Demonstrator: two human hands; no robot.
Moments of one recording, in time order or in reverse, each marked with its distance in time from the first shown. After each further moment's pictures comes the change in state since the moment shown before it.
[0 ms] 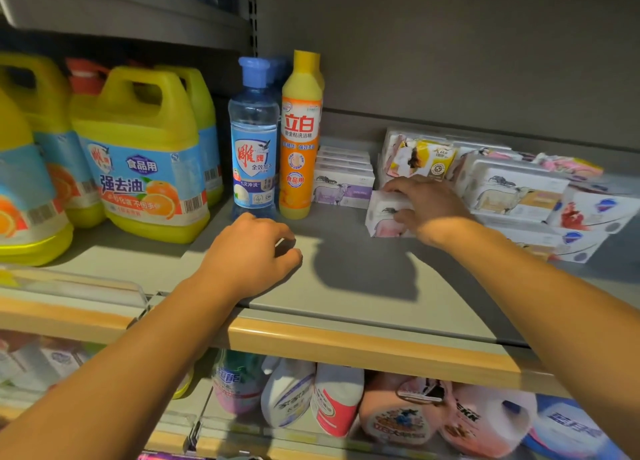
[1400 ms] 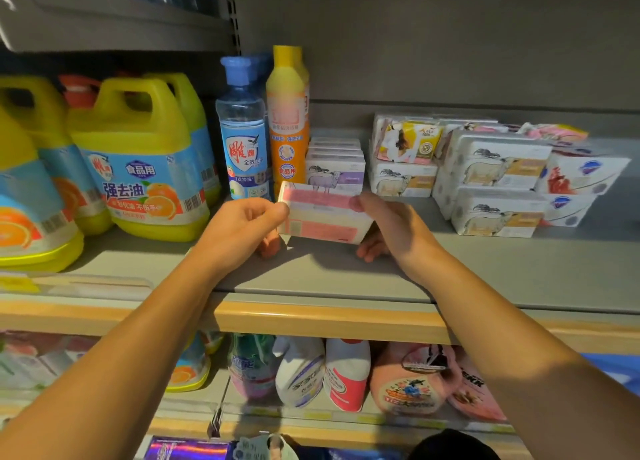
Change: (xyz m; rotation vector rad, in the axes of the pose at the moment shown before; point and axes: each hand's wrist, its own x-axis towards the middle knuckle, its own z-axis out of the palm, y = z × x) left_hand -0.009 0.000 -0.020 -0.869 -0.016 -0.083; right_hand -0.066 -0.059 0.024 1.356 -0.054 0.253
